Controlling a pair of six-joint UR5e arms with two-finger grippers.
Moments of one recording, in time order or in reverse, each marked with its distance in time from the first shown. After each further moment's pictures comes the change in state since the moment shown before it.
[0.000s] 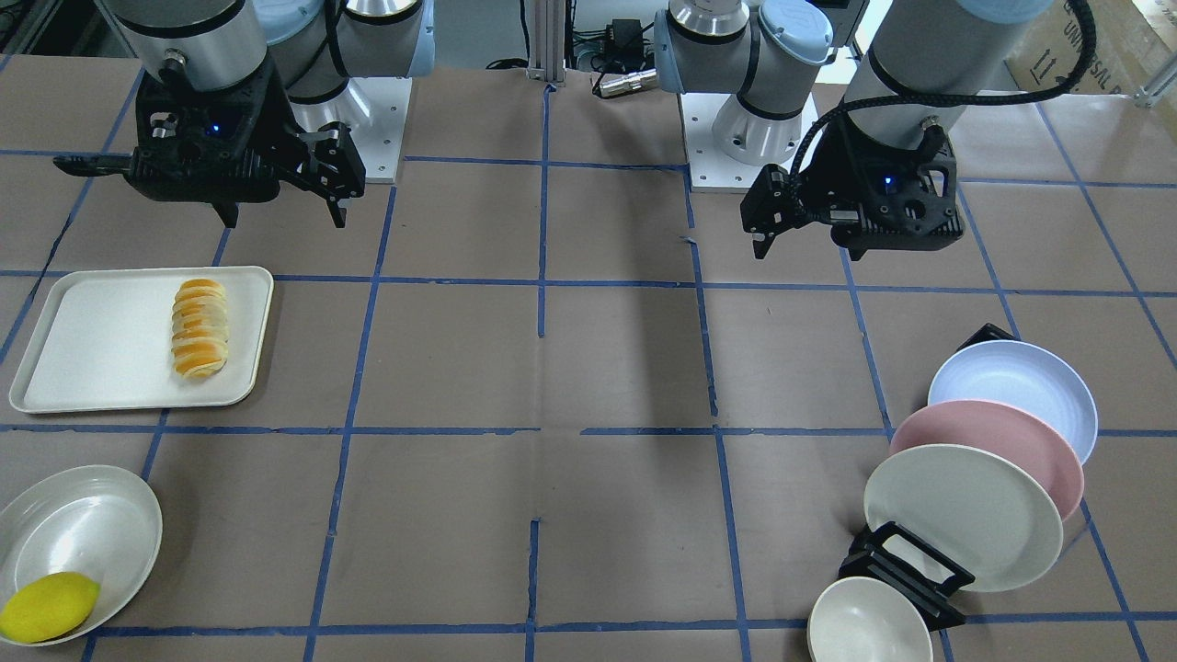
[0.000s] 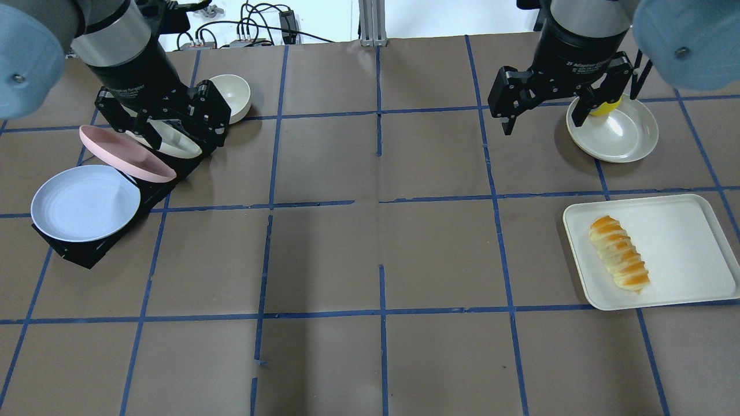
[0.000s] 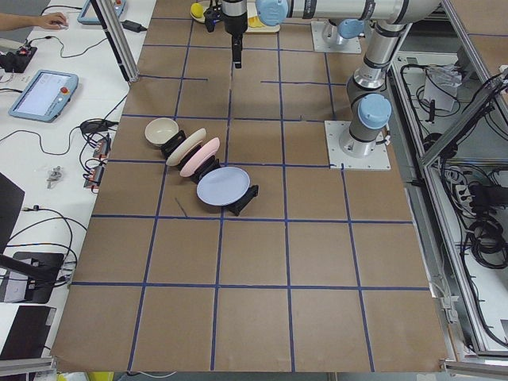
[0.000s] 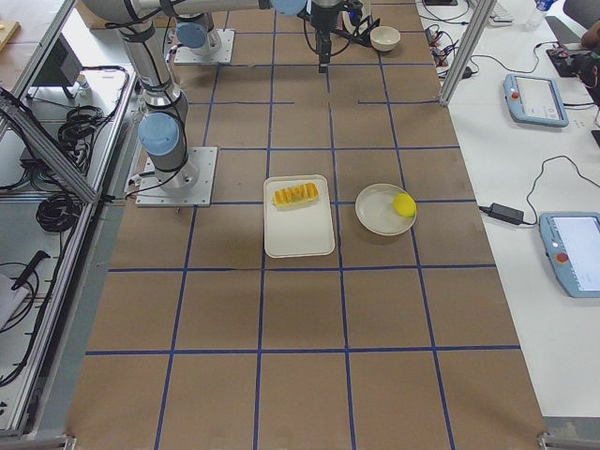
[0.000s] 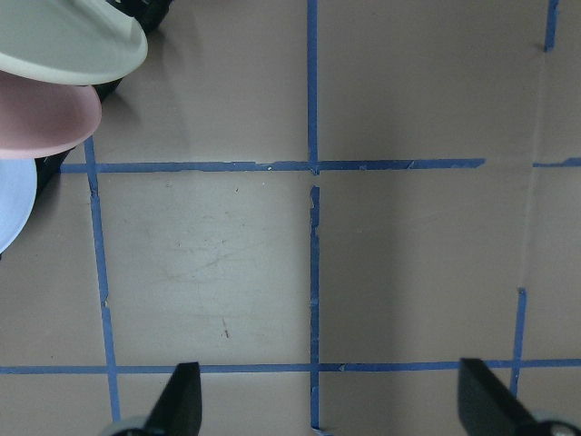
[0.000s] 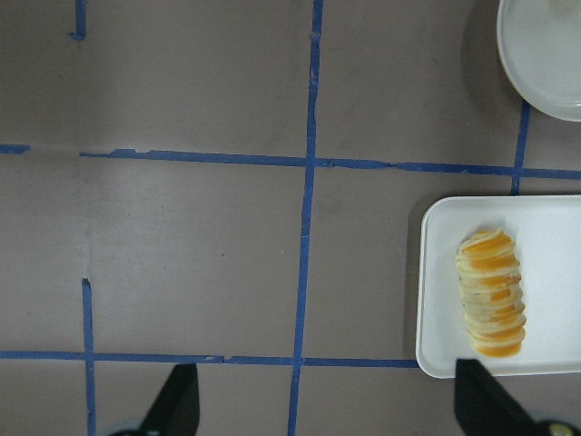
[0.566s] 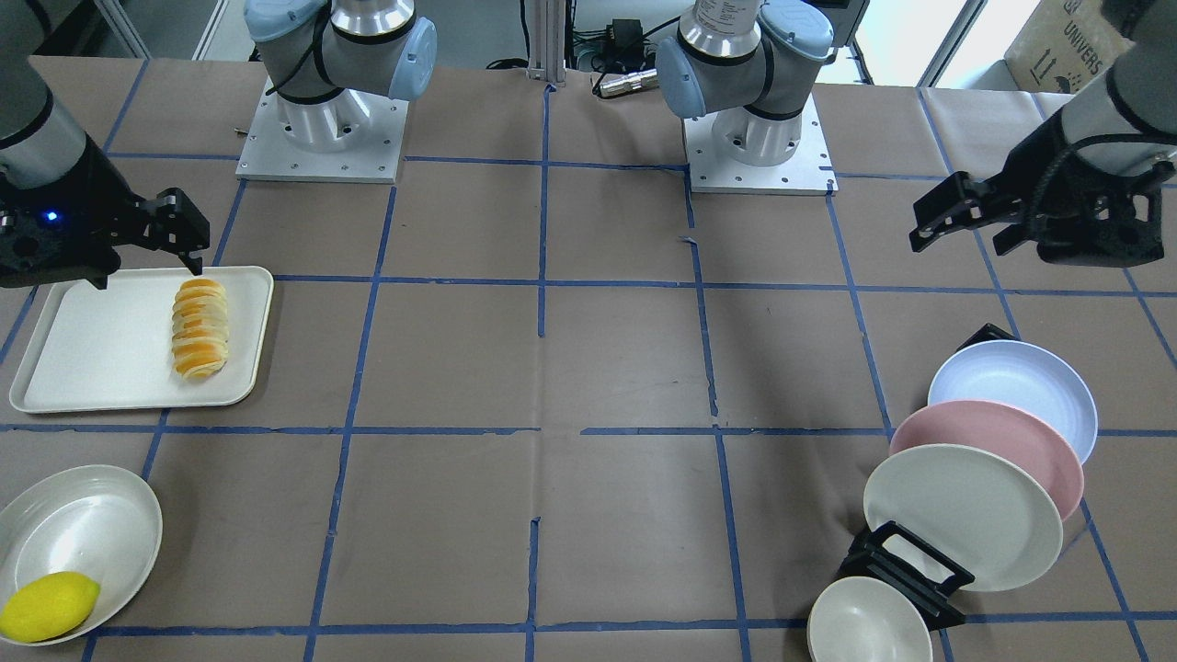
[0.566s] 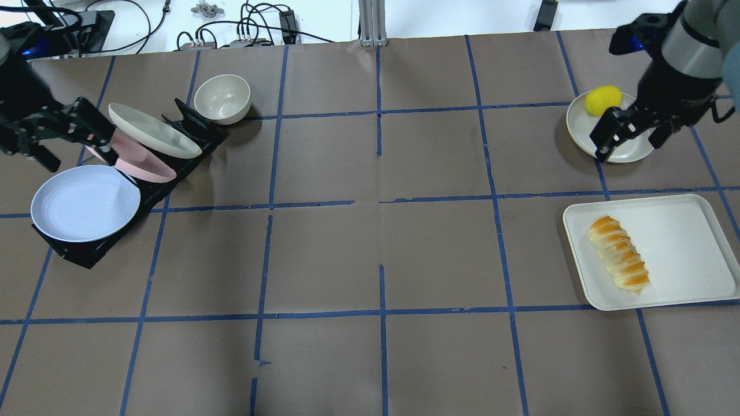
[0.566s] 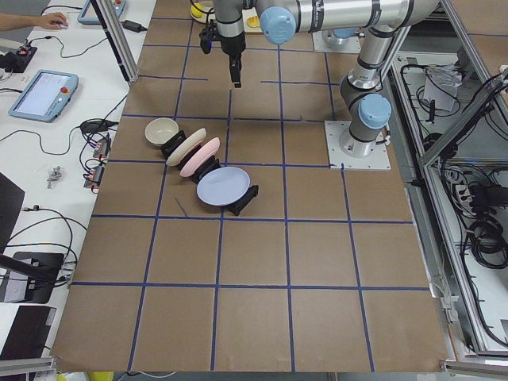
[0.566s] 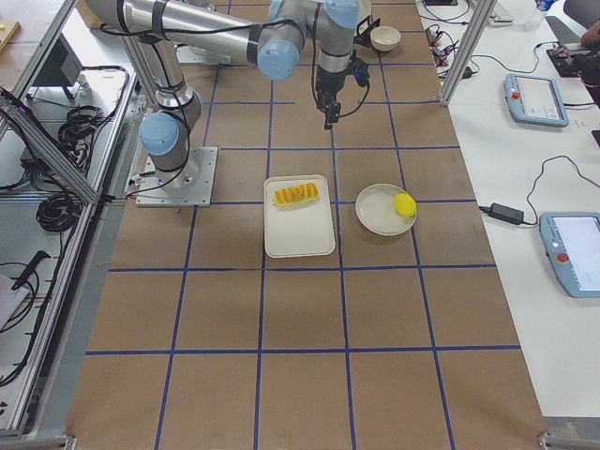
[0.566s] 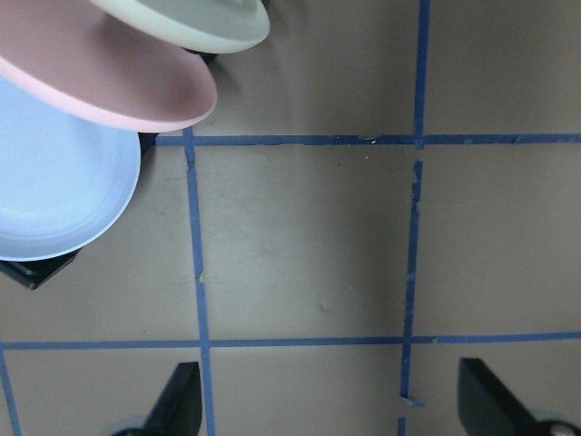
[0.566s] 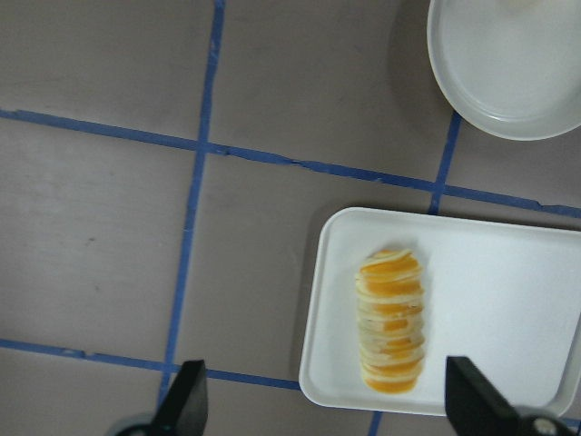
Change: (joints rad) left arm 0.381 -0.011 0.004 -0.145 -0.014 0.356; right arm -0.335 -0.019 0.261 -0.202 -0.010 -0.517
